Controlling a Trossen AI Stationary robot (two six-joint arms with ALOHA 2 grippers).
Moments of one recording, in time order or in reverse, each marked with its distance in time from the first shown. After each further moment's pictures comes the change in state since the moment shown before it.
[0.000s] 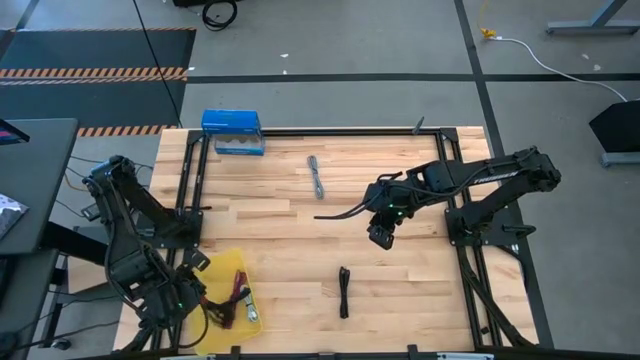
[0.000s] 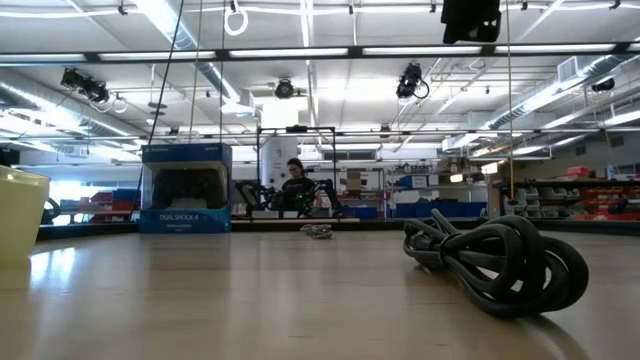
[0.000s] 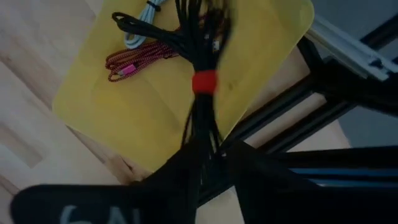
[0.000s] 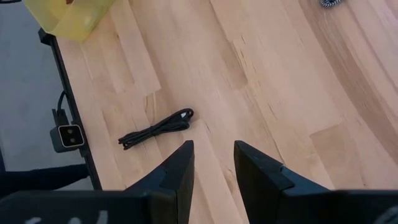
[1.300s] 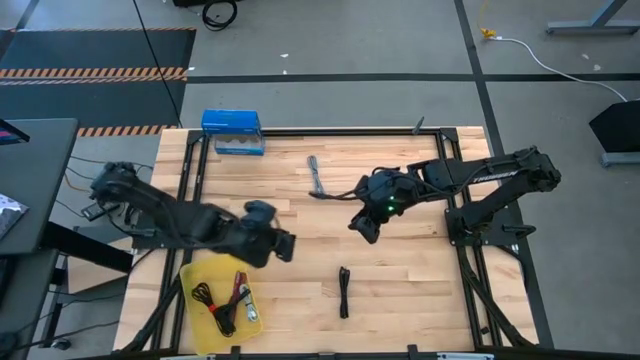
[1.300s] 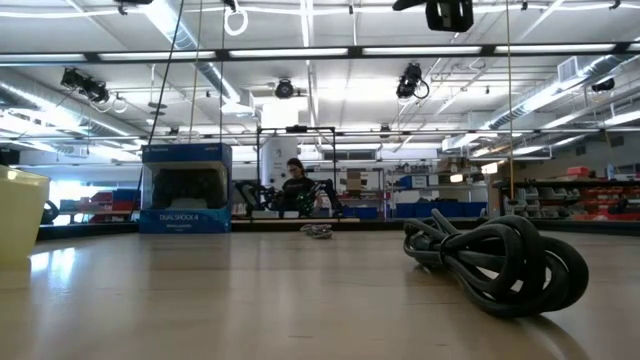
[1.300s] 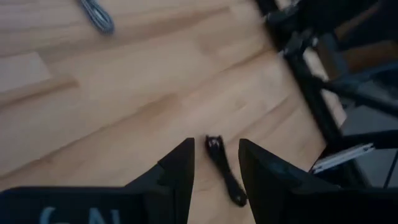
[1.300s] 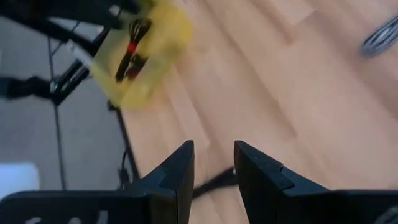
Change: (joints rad) left arm 0.594 0.087 0.001 0.614 -0.545 -1.016; right arm -0.015 0.000 0.000 0.252 -0.033 0.129
